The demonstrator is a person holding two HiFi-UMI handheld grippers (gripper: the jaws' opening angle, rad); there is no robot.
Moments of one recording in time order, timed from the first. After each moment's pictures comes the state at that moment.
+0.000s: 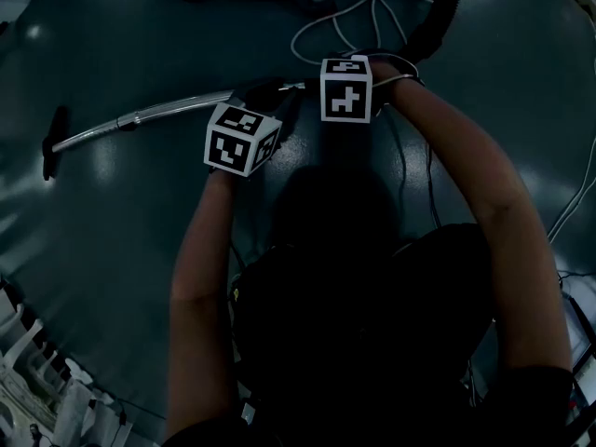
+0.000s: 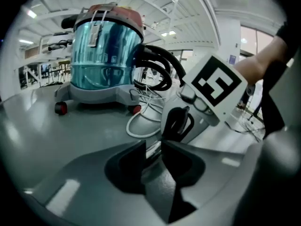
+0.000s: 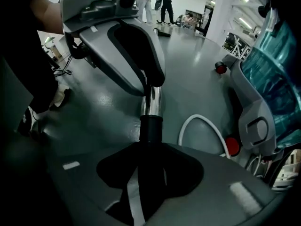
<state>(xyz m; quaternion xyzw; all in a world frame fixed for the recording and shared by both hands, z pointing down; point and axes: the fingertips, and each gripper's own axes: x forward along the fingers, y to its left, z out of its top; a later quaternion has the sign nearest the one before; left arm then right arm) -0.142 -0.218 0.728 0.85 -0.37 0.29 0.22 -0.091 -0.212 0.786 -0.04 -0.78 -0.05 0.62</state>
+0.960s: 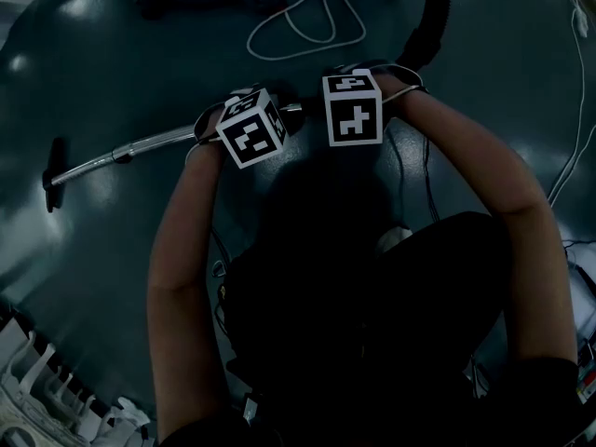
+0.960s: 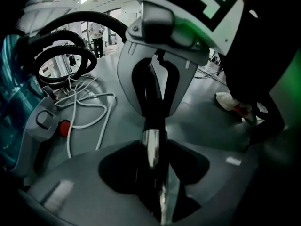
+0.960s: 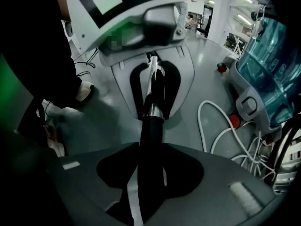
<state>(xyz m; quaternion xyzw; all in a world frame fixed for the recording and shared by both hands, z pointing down) -0.044 -0.146 0.754 0.85 -0.02 0.52 0.04 -0.021 -0.146 0.752 -0.07 -0.79 -0.03 0.61</state>
